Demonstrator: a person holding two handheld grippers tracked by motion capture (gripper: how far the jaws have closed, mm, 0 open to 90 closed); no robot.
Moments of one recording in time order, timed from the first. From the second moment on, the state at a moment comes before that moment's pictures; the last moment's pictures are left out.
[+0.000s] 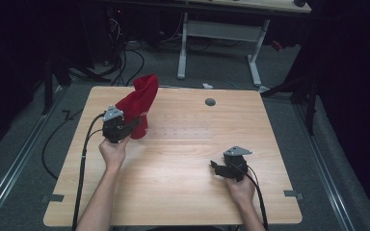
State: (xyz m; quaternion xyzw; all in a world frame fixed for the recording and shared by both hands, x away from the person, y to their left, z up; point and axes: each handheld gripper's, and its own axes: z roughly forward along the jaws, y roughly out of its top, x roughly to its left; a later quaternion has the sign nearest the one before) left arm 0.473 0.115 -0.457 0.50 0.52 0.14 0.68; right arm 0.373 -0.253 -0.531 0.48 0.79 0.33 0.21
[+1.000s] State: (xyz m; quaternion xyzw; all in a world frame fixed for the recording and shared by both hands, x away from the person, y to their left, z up) left arm 0.455 0.138 -0.461 0.50 0.56 0.13 0.65; right arm 0.373 -0.253 -0.531 0.48 0.79 0.33 0.21
